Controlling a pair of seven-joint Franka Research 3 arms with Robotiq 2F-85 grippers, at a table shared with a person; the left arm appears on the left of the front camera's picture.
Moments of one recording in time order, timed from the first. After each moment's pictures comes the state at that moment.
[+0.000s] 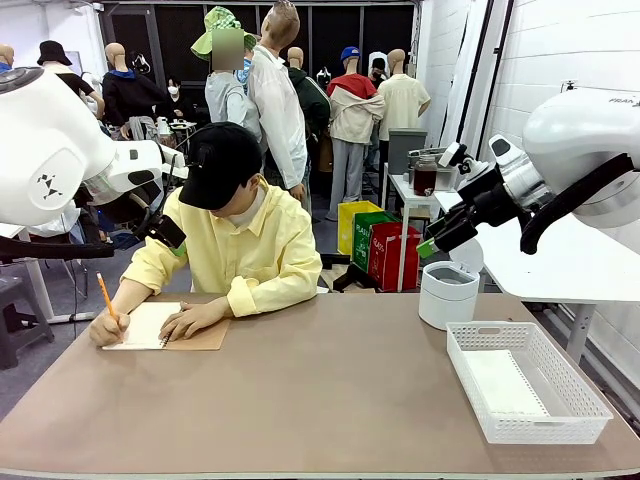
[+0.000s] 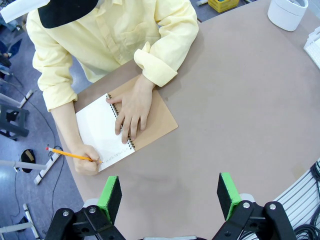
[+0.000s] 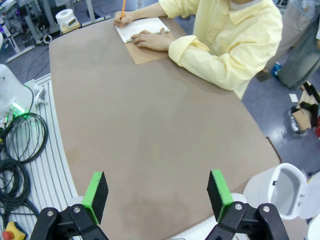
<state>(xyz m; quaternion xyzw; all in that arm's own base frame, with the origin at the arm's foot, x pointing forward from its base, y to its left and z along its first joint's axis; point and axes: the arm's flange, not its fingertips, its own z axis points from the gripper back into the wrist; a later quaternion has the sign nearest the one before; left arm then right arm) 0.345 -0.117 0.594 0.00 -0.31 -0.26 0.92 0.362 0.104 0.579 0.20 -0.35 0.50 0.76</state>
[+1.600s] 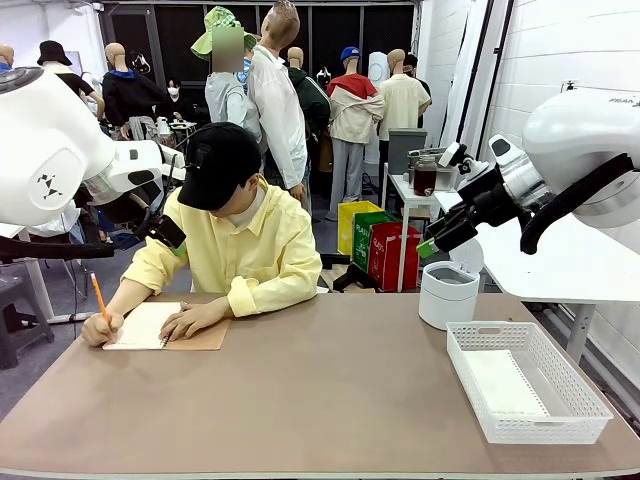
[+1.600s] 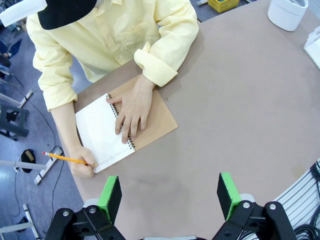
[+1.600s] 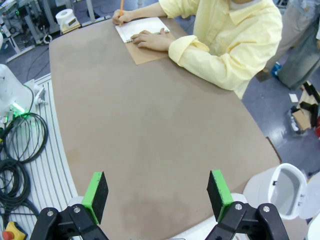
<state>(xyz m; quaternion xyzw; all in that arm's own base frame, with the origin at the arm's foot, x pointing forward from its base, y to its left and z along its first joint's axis) 0.345 -0.117 0.594 0.00 -0.31 -0.26 0.92 0.362 0.104 0.579 0.20 -0.35 0.50 0.76</state>
